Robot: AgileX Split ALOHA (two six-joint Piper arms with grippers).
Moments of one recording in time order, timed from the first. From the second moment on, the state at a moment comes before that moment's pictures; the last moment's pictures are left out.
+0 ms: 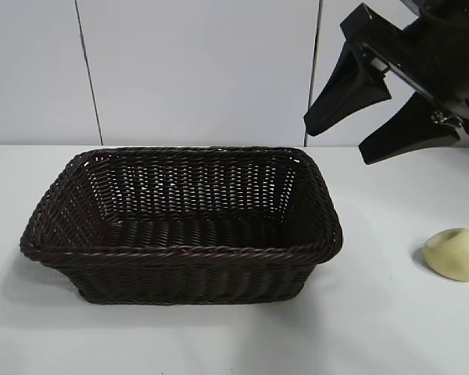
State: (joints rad) left arm 0.00 0.39 -0.49 0.03 1.12 -0.06; right arm 0.19 1.47 -0.96 0.78 0.74 -0.52
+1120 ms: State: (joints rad) left arm -0.04 -0.01 -0.49 0.03 1.12 -0.07; right arm 0.19 1.47 -1.10 0.53 0.85 -0.24
